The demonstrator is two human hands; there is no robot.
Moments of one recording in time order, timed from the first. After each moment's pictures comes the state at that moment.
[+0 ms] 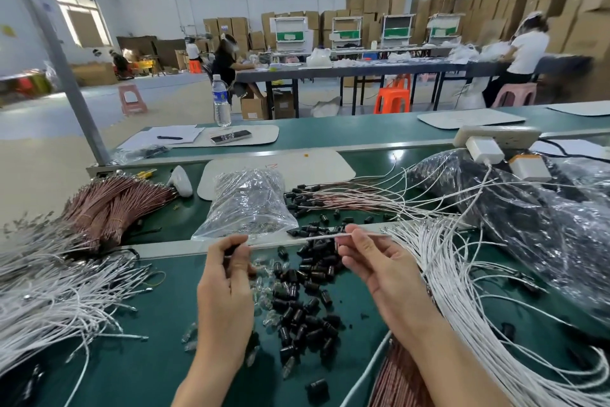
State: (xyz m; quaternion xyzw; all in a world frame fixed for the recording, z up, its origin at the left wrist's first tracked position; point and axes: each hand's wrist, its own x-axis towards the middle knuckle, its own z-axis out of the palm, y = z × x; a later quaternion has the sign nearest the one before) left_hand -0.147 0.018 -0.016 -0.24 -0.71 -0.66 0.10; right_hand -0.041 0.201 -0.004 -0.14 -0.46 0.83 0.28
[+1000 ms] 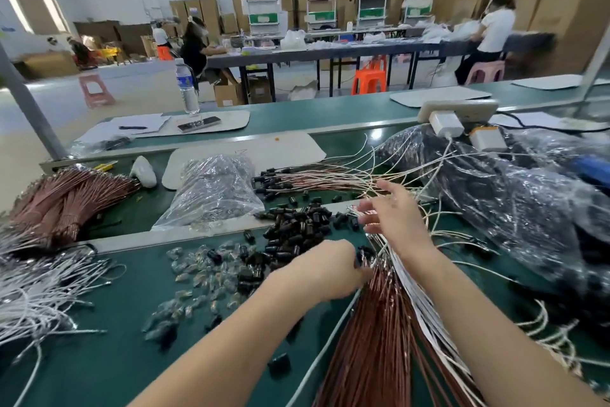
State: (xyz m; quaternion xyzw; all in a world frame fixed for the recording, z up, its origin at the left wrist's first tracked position) left_hand -0.089 0.155 0.017 -0.47 -0.85 -0.07 -0.23; right_hand -0.029 0.289 -0.003 -0.31 -0.67 0.59 0.32
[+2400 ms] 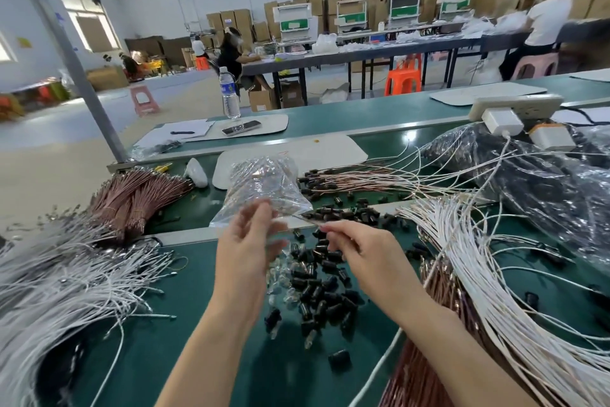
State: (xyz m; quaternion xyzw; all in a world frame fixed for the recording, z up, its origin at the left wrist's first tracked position) left_hand -0.149 0.026 0.026 -0.13 -0.54 -0.82 -0.14; right_hand -0.050 0.178 -0.013 -0.11 -0.87 0.37 0.31
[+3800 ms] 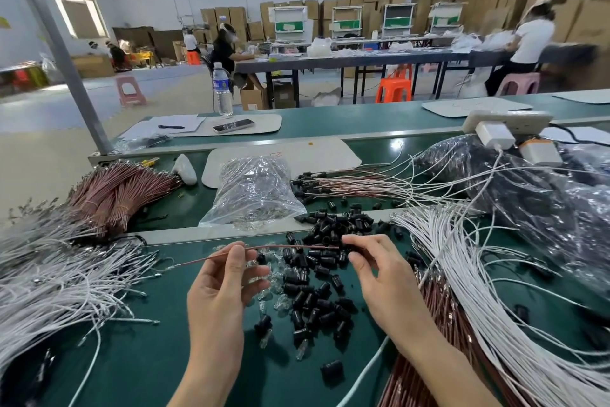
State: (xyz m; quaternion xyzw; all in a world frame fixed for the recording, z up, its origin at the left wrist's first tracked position) left_hand -0.147 -0.002 -0.032 -0.10 -0.53 -0.84 -0.05; right_hand -0.035 0.181 -0.041 -0.18 -0.84 0.39 0.33
